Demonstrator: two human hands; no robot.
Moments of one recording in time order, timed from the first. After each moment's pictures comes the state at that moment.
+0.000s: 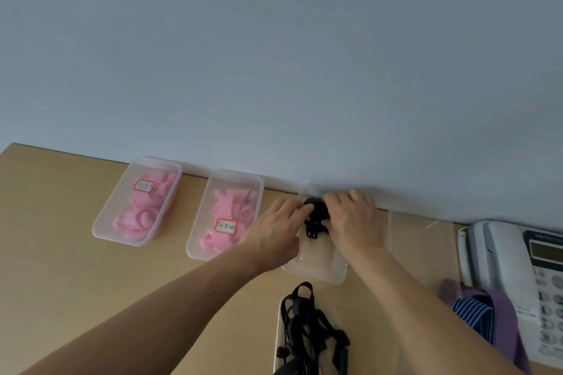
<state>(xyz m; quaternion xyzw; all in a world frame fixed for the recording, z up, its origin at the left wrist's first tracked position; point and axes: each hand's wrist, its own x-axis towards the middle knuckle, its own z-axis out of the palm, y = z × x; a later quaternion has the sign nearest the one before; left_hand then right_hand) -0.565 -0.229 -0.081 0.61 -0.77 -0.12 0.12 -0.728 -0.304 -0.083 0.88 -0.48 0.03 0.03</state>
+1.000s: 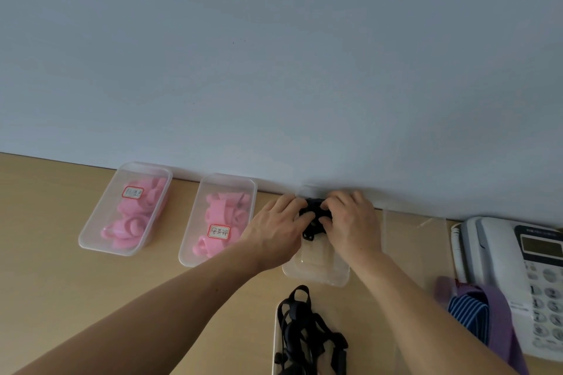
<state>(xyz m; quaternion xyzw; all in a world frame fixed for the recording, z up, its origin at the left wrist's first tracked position) -0.567 -0.245 -0.084 0.57 -0.82 -0.04 0.09 -0.740 -0.308 -0.100 0.85 -0.50 0.15 -0.07</state>
